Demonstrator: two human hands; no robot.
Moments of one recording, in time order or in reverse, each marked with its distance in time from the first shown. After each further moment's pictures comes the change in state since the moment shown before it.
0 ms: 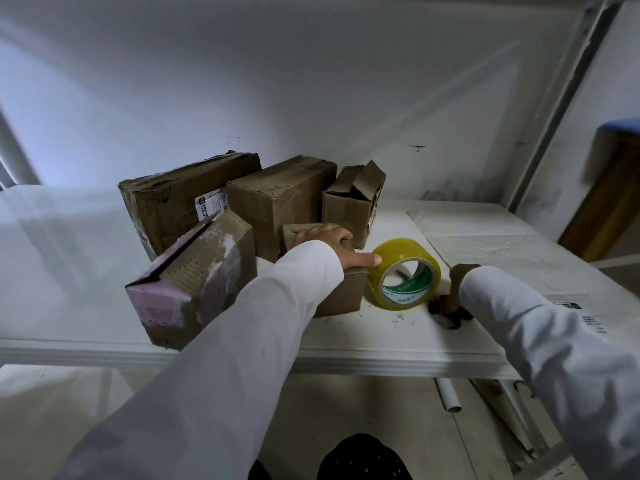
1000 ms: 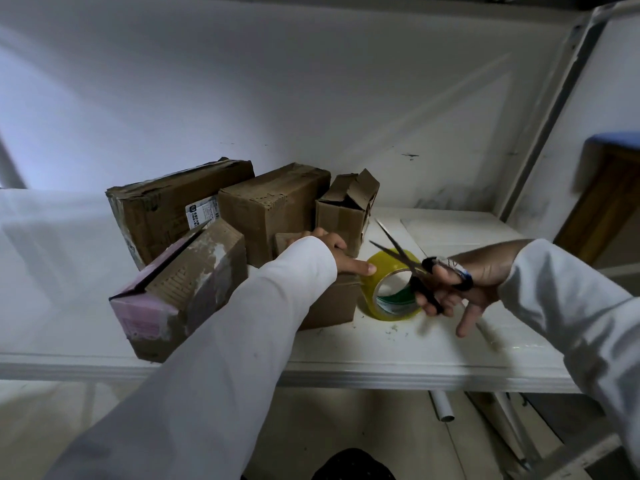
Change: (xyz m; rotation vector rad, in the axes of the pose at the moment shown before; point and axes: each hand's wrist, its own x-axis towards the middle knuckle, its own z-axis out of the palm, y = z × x) left_hand 0.011 0.008 -0.008 0.005 -0.126 -0.070; right_hand -0.028 0.033 -0.031 0.780 -0.475 -0.647
